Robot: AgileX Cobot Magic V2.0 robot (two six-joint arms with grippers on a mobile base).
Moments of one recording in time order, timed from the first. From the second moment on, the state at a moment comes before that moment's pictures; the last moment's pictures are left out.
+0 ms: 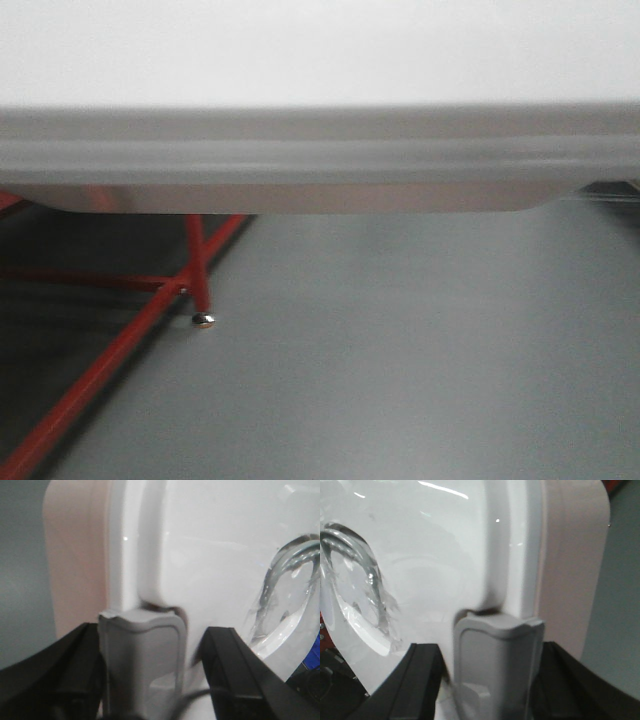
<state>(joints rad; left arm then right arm) 0.09 0.72 -0.81 -1.05 1.13 0.75 -0.17 0.68 -0.76 1.09 1.17 -0.72</state>
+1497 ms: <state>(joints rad) 0.09 0.72 -0.81 -1.05 1.13 0.75 -0.17 0.68 -0.76 1.09 1.17 -0.72</state>
